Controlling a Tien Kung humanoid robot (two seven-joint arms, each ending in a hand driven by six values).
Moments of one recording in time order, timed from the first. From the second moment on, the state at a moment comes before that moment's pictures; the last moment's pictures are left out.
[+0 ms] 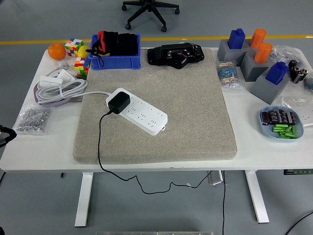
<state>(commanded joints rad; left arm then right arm) -0.30 0.20 -1.65 -1.32 1.46 0.58 -0.22 0.00 -0.29 0.99 0.37 -0.95 -0.09 -0.13</state>
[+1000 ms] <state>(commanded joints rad) -0.29 0.19 -1.71 -1.32 1.47 0.58 -0.22 -0.01 -0.28 1.01 0.37 -0.95 -0.10 -0.13</state>
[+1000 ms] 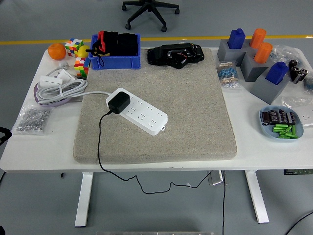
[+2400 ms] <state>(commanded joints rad) -0.20 0.18 -1.71 -1.42 1.27 0.54 -0.31 0.02 -0.30 1.01 0.37 -0.95 -0.10 -0.13</state>
